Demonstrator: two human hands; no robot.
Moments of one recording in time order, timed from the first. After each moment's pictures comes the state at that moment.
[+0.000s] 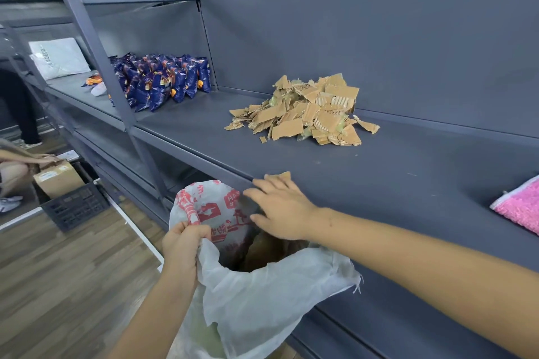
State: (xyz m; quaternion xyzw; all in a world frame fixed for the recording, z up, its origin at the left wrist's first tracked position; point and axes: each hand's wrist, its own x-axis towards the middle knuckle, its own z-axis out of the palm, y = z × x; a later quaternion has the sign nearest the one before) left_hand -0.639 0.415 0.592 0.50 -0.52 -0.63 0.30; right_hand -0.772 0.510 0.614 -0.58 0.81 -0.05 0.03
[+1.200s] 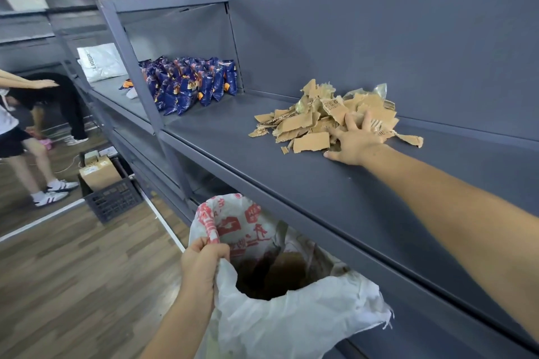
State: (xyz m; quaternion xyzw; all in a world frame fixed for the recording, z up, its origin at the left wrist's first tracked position) left_hand -0.646 0.406 0.589 0.52 -0.50 -0.63 0.29; right_hand -0.949 0.476 0.639 -0.35 0.94 -0.02 0.01
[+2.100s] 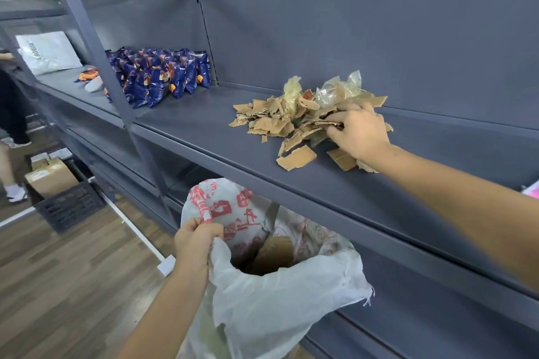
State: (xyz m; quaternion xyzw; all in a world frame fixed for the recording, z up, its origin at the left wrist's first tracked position) left_hand -0.642 0.395 0.585 0.49 -0.53 -0.64 0.28; right_hand -0.879 0.532 0.661 -0.33 0.91 -0.20 -0.15
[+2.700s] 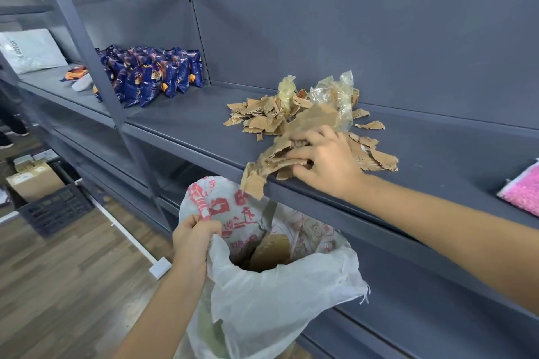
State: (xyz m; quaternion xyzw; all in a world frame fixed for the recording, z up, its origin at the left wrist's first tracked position) left_hand -0.642 0.393 0.586 0.48 -0.53 -0.64 0.27; right_hand -0.812 0.527 0.639 -0.50 0.83 -0.18 -0.18
